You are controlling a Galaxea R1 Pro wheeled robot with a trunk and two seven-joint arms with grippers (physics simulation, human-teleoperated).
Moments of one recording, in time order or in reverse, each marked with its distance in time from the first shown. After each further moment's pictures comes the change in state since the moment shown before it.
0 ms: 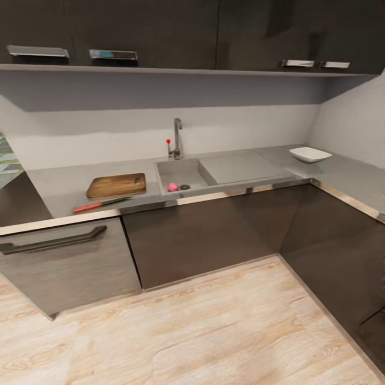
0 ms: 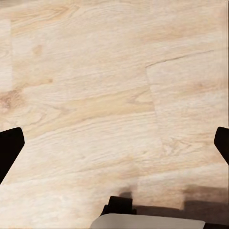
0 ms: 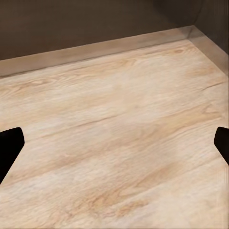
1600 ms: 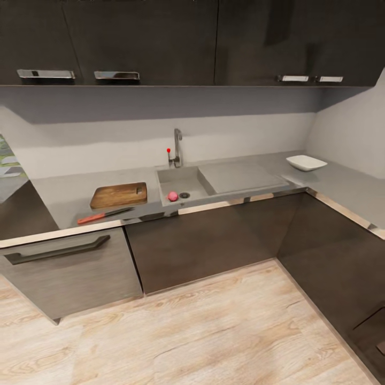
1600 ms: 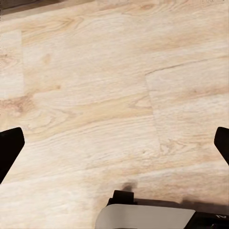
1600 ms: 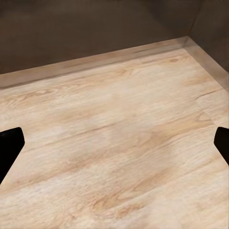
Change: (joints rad) left arm 0.000 0.003 0.002 0.001 0.000 0.004 -0.001; right arm 0.000 0.002 0.000 0.001 0.000 0.000 -0.002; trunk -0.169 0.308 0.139
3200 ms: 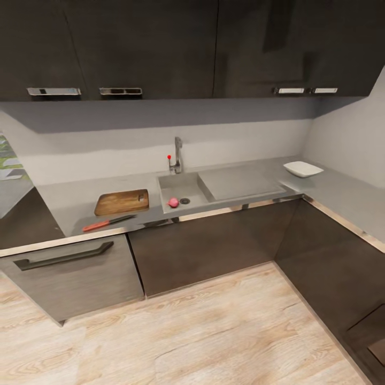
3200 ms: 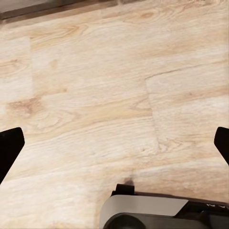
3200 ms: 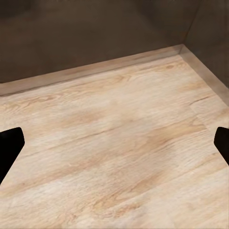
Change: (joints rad) left arm 0.000 0.000 0.001 0.000 0.001 0.000 0.001; right arm 0.000 -0.001 -0.001 0.000 0.000 0.000 -0.001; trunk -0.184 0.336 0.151
